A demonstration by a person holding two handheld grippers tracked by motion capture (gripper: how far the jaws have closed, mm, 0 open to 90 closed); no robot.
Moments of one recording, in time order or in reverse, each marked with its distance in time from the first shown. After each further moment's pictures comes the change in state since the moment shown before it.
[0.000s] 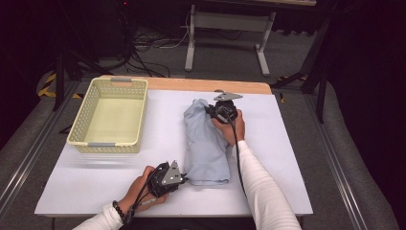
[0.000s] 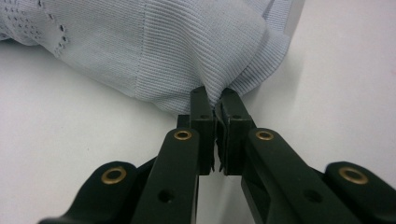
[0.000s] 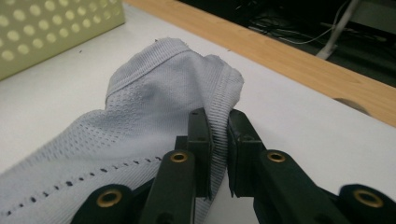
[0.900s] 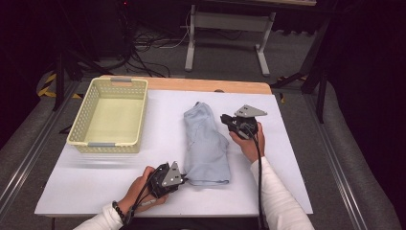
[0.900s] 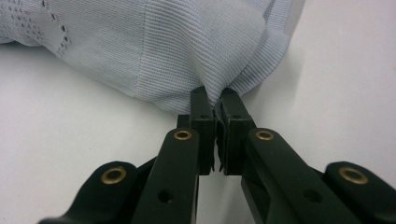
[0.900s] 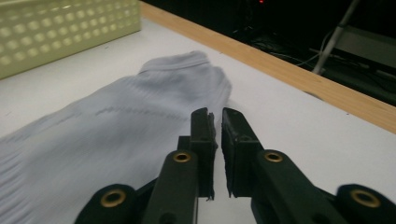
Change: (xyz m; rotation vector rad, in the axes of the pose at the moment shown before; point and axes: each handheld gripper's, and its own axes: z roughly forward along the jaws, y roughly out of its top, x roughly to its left) left arm -0.003 0.000 0.000 -0.001 0.013 0.012; right arm 0.000 -0.038 -0.077 -0.094 0.010 -0.070
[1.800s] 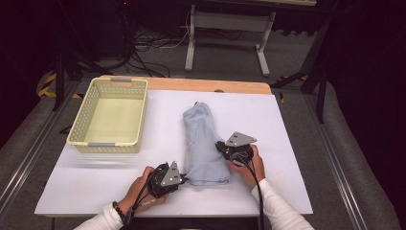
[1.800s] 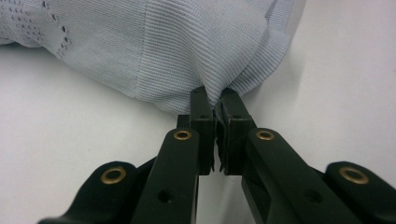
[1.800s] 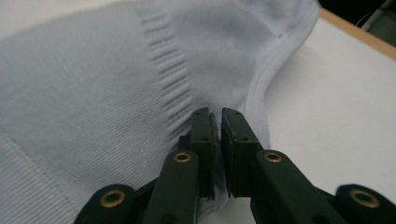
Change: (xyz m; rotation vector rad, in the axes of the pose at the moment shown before) left arm 0.001 -0.002 0.001 -0.017 -0.005 -0.011; right arm 0.058 -0.044 -0.018 0.140 0.048 -0.139
